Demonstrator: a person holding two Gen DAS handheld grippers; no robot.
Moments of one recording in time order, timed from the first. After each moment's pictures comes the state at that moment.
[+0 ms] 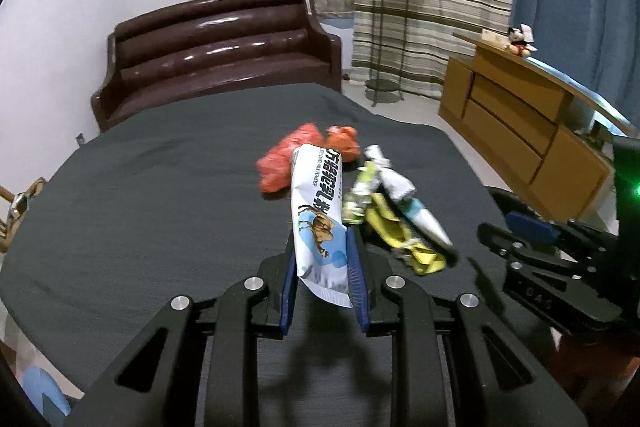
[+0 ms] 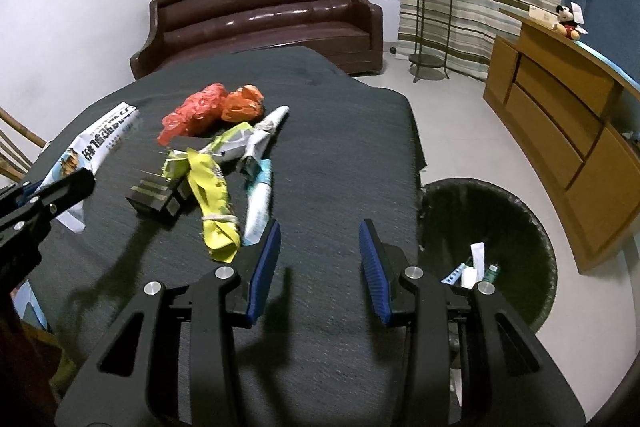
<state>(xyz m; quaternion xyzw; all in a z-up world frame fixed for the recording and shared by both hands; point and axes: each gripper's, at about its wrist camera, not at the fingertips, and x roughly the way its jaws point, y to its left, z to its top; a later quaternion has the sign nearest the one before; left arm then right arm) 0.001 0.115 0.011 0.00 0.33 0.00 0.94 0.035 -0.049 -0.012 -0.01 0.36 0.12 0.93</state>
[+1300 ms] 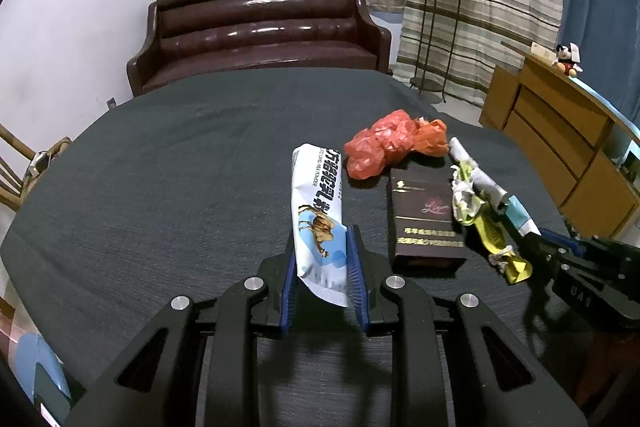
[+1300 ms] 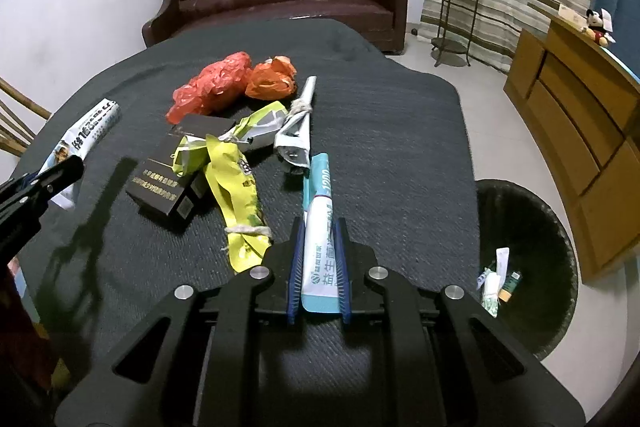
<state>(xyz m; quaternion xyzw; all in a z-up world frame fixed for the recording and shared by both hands) 0.014 0.171 -0.009 -0.04 0.34 0.06 0.94 0.060 -0.013 -0.027 -0.04 0.40 0.14 0.91</state>
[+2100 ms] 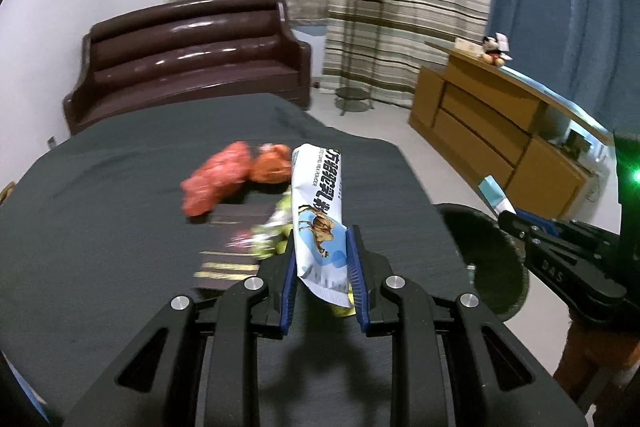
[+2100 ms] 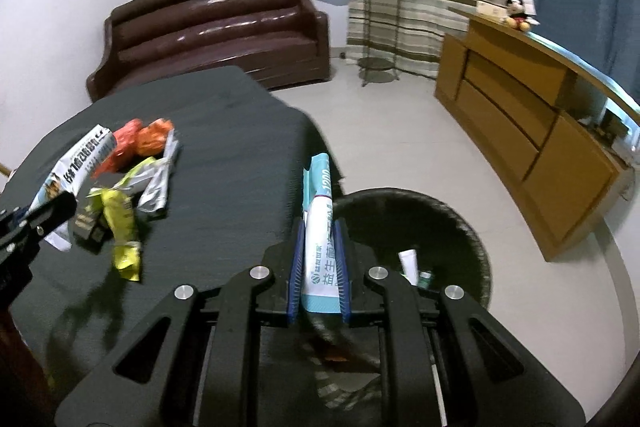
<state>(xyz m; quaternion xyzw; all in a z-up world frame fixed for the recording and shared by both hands) 0.034 0.053 0.011 -0.01 0.32 -0.06 0.95 0.044 -0.131 0.003 0.00 0.35 0.03 0.94</state>
